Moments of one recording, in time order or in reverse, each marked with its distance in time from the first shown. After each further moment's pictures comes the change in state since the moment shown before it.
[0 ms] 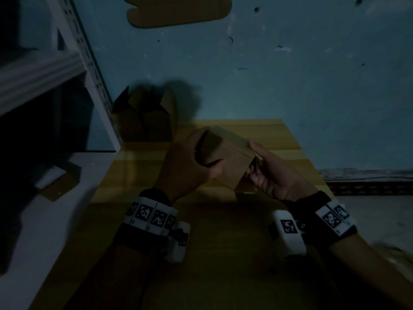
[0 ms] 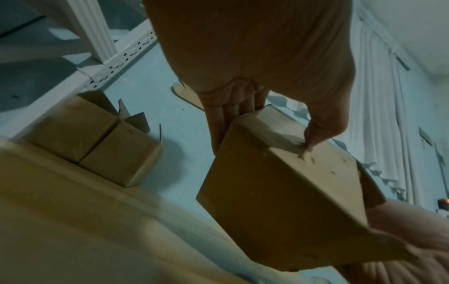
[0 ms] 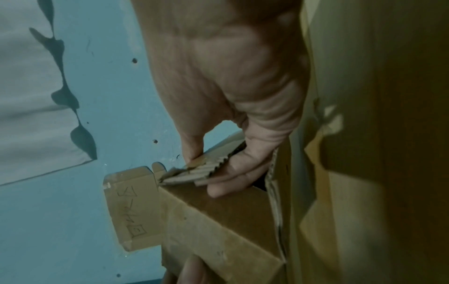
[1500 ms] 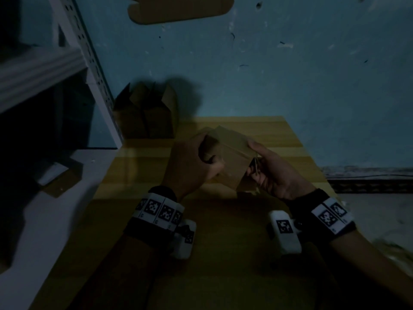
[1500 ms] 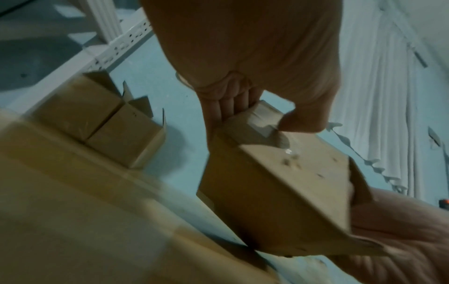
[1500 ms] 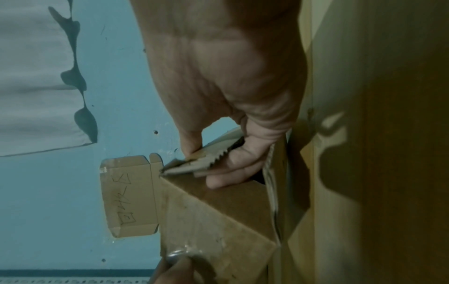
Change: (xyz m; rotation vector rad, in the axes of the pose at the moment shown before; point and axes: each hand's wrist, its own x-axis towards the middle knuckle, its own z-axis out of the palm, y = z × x) left_hand -0.005 0.000 0.010 -0.032 -0.026 -0.061; right_hand 0.011 0.007 -0.014 -0.077 -0.005 -0.036
